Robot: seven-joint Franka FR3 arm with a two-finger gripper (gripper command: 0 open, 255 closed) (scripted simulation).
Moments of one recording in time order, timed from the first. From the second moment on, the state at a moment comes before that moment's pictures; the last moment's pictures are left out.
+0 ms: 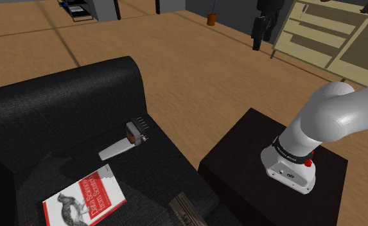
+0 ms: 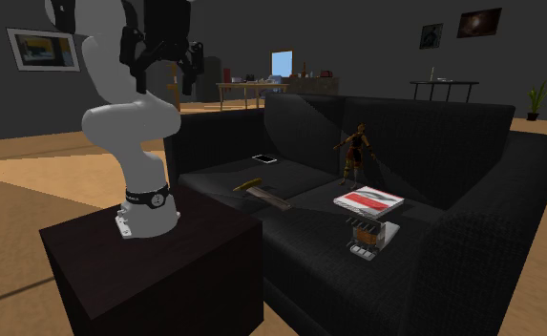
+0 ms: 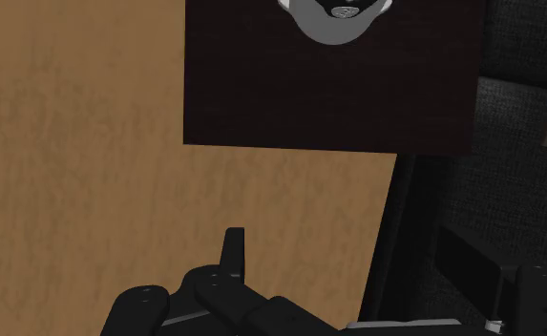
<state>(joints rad) -0.02 -0.74 -0.04 -2.32 -0.12 1.44 -0.09</state>
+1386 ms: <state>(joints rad) 0.11 -0.32 0.12 -2.39 0.05 2.00 0.07</state>
